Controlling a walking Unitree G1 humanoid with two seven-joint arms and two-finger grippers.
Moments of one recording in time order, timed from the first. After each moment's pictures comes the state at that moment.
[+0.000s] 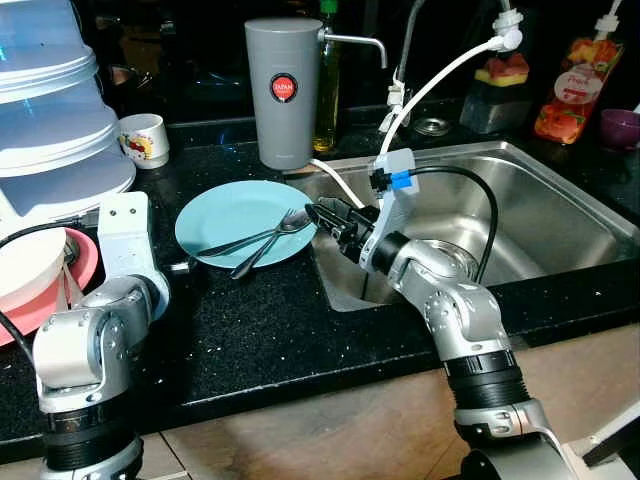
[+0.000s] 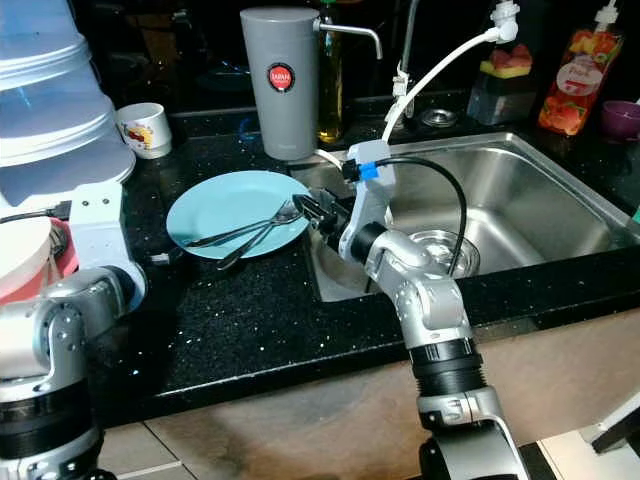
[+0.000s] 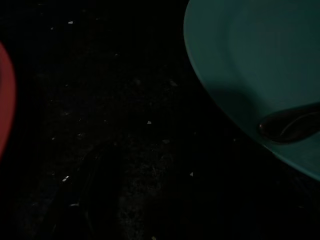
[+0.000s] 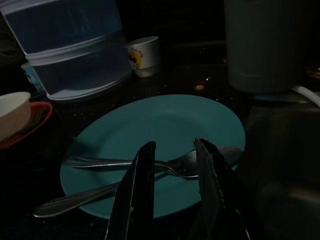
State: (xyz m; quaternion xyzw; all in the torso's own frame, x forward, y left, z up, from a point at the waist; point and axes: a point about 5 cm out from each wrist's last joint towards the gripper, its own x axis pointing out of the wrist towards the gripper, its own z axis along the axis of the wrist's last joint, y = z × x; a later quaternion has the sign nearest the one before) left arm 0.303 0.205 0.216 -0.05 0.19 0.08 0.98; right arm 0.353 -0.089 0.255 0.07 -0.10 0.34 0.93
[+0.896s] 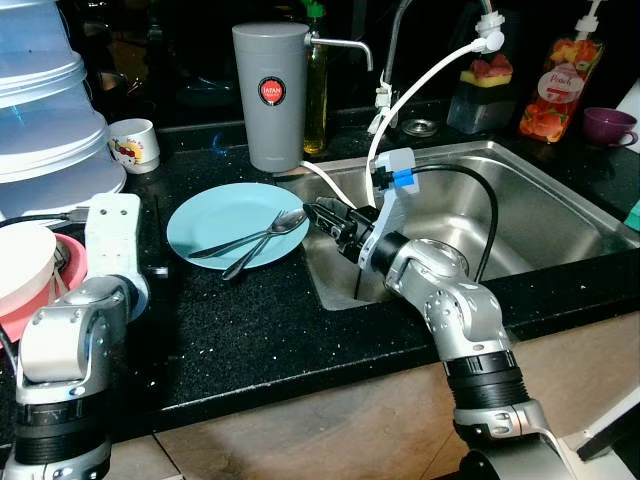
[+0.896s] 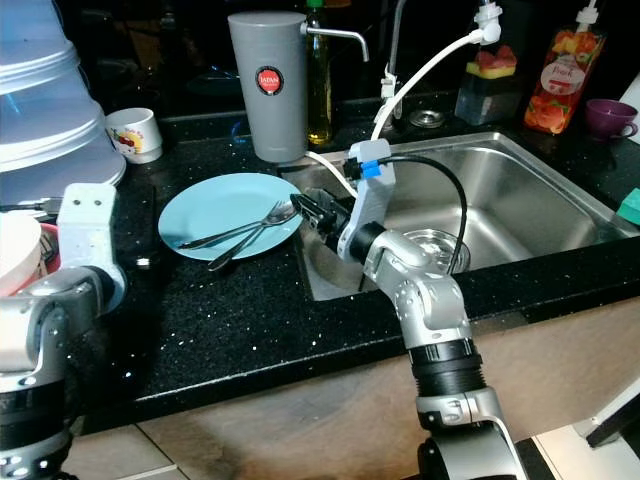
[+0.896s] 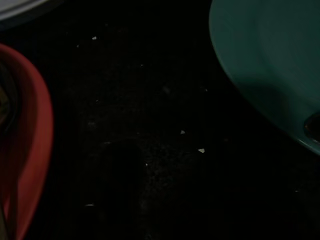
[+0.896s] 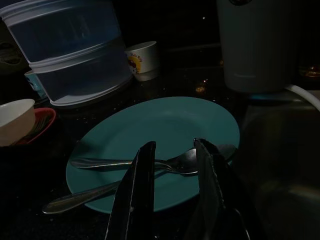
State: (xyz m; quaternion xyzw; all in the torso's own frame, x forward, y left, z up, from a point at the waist) left arm 0.306 0.229 0.211 0.00 0.20 0.10 0.97; right arm 0.353 -0.088 0.256 0.09 -0.10 0.34 0.93
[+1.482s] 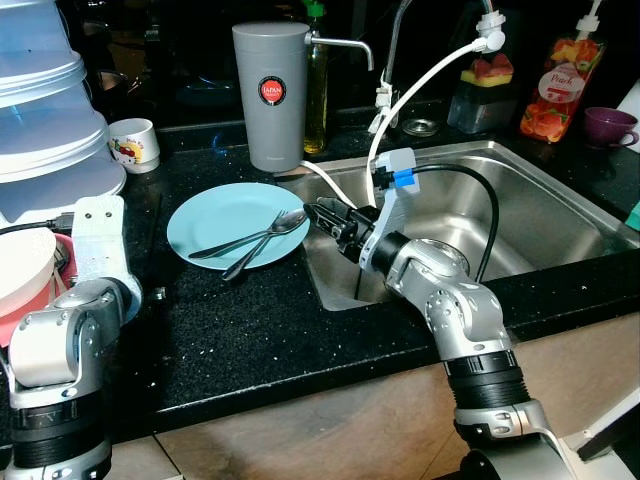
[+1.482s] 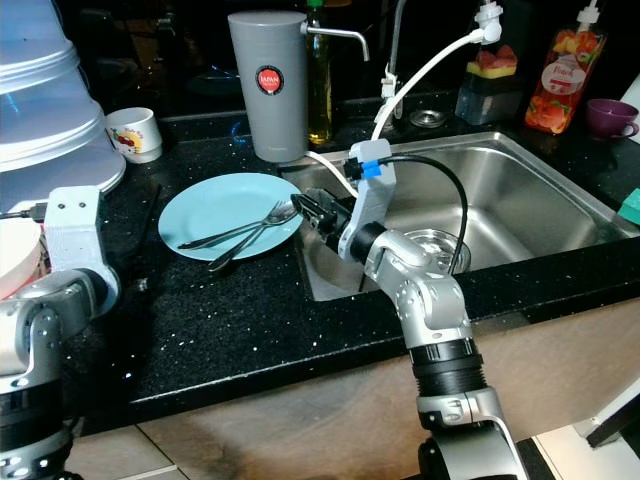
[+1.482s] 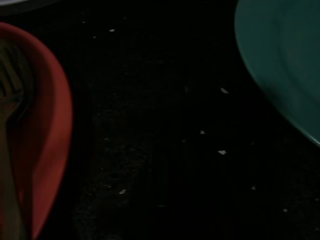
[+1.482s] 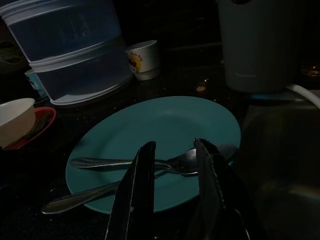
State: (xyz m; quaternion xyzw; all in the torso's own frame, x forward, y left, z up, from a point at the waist) left arm 0.304 0.237 0.210 -0.03 0.20 0.11 0.97; right arm 0.352 -0.089 0.256 0.09 -0.10 0.35 0.93
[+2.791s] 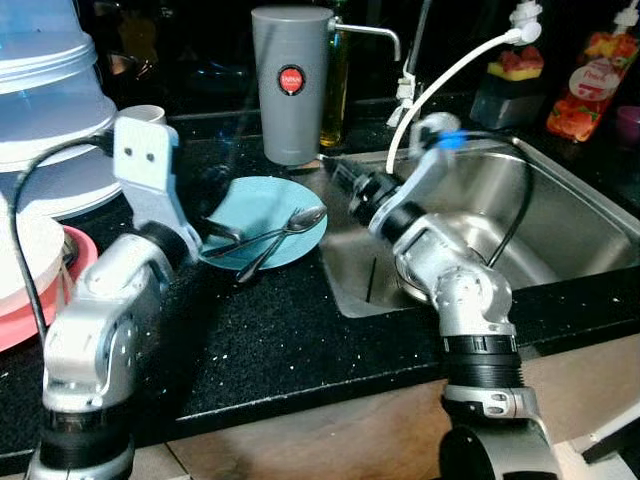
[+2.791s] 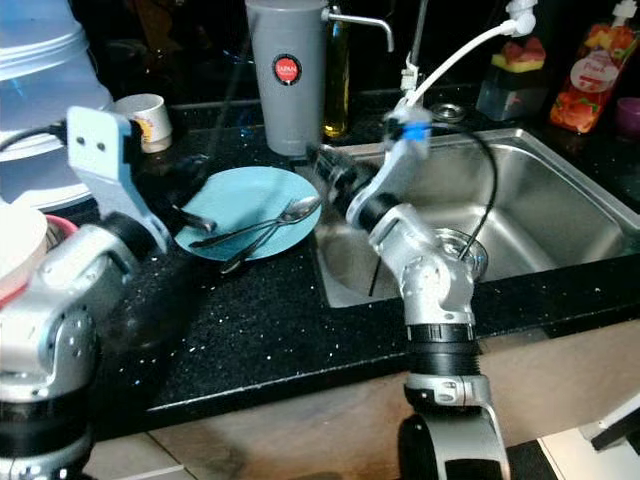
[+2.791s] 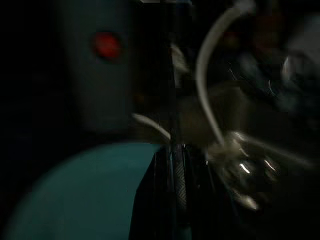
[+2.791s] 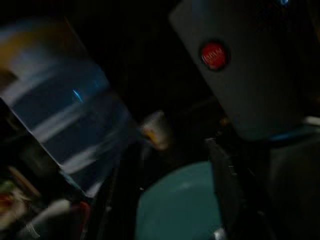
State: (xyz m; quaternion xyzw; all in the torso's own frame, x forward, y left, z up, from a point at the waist) left arm 0.295 0.144 0.274 0.01 -0.13 -0.27 0.95; right arm 0.354 -0.105 0.296 0.31 -0.16 0.30 0.89
